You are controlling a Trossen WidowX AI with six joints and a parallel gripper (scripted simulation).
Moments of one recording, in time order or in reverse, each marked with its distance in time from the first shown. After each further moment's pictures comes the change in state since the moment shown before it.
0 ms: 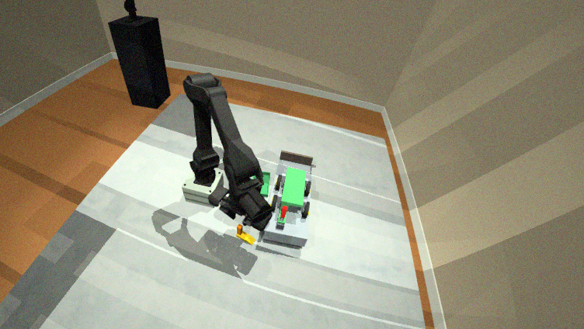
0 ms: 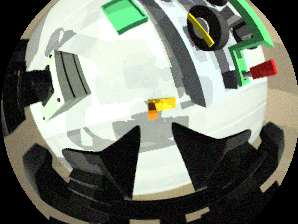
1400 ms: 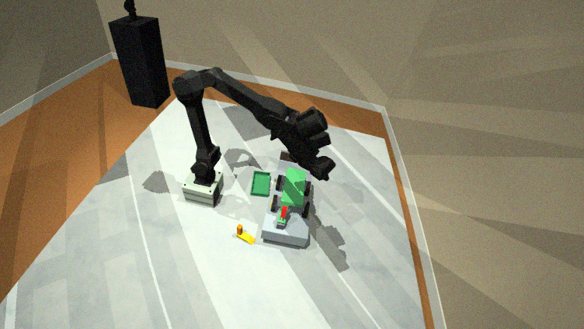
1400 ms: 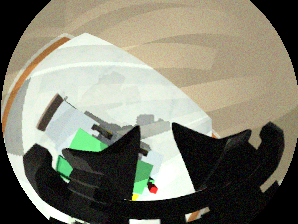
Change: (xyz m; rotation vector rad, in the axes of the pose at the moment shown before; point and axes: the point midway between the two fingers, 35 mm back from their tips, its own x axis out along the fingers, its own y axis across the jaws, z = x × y) arm -0.141 -0.157 0.186 0.572 -0.462 -0.696
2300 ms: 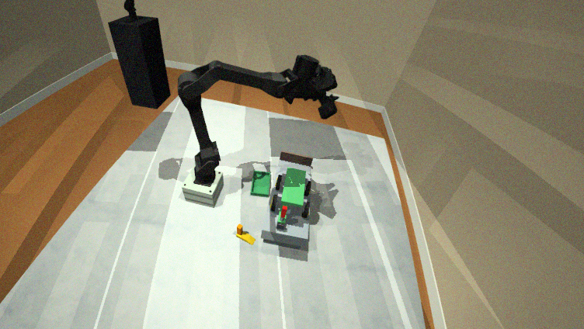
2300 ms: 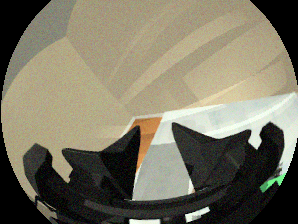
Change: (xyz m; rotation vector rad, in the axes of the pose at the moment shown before) arm -0.098 0.146 0.239 0.841 -0.613 0.635
